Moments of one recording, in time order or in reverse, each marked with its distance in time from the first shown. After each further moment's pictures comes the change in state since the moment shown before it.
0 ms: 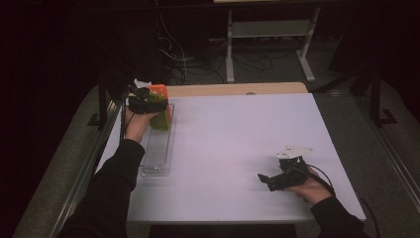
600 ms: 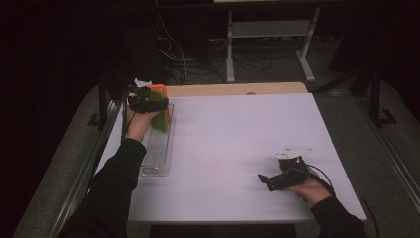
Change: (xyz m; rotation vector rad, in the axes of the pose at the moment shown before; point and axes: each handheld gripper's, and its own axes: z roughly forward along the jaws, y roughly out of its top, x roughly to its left) left arm -0.001 0.000 0.004 -0.014 -0.009 -0.033; right arm 0.000 0.000 0.001 0.004 0.002 -0.003
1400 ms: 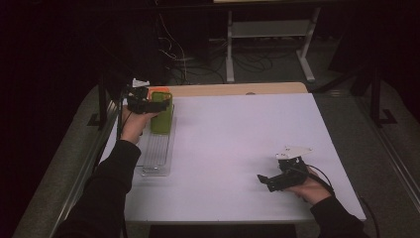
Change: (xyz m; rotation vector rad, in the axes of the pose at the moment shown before) left arm 0.000 0.002 -0.019 -0.008 -0.129 0.008; right arm 0.001 0.000 0.000 0.003 0.007 0.000
